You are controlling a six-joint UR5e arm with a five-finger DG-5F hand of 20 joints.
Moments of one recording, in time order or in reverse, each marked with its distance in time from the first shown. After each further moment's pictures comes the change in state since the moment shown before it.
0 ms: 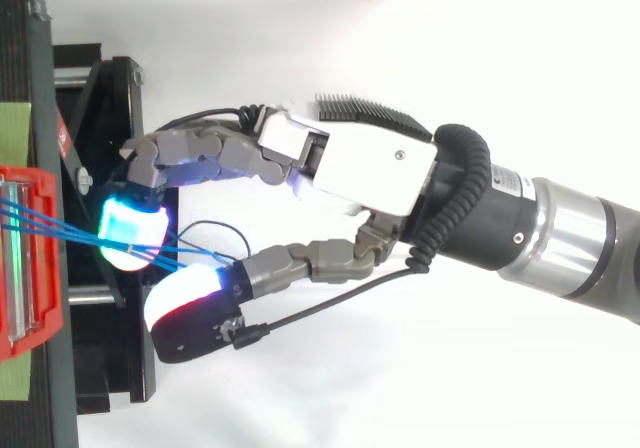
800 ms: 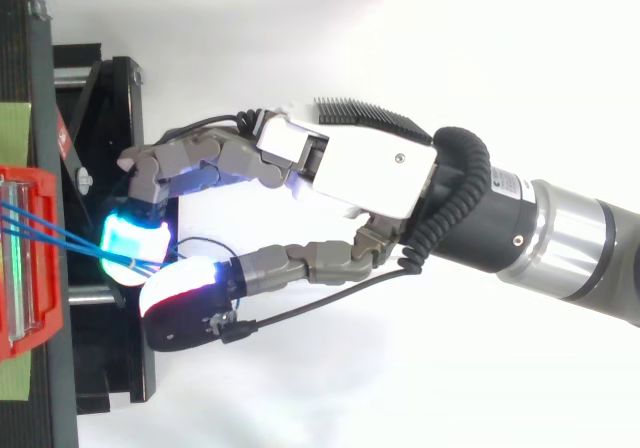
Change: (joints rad) arm 0.001 0.000 0.000 0.008 0.002 0.000
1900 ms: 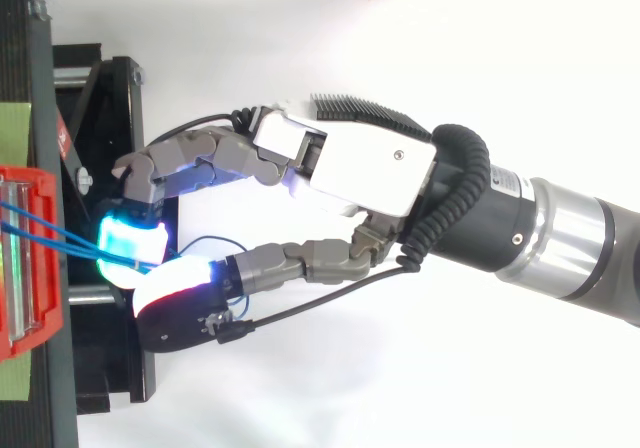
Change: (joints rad) arm -0.002 0.000 0.007 0.008 -0.001 0.000
